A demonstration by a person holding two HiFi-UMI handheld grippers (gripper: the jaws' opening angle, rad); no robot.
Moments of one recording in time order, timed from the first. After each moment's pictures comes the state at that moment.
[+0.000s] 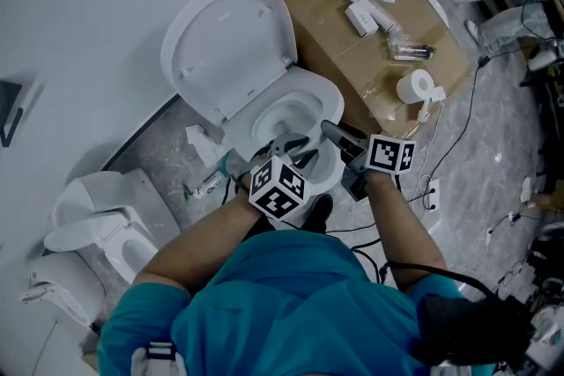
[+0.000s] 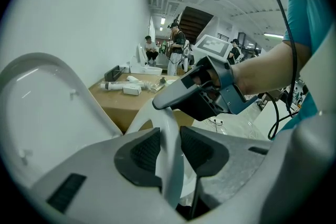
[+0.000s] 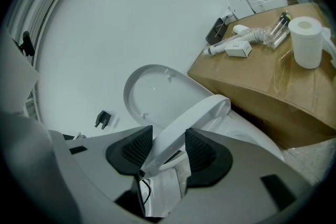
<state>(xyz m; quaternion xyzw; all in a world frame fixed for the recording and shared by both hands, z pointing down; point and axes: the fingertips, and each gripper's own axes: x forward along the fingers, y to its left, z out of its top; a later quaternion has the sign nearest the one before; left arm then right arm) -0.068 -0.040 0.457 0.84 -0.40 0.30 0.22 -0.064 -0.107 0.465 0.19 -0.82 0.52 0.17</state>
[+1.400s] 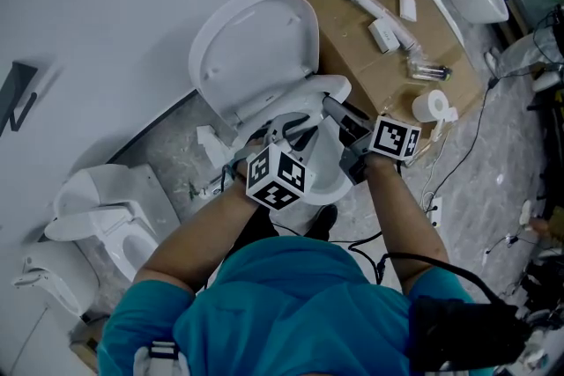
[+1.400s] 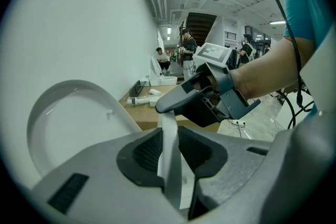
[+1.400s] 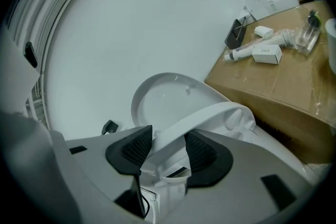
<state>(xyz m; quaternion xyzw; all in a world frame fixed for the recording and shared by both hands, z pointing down) -0.152 -0.079 0.415 0.81 -0.48 0.30 0.14 -0.149 -0.149 0.428 0.16 -0.84 0.50 0.11</state>
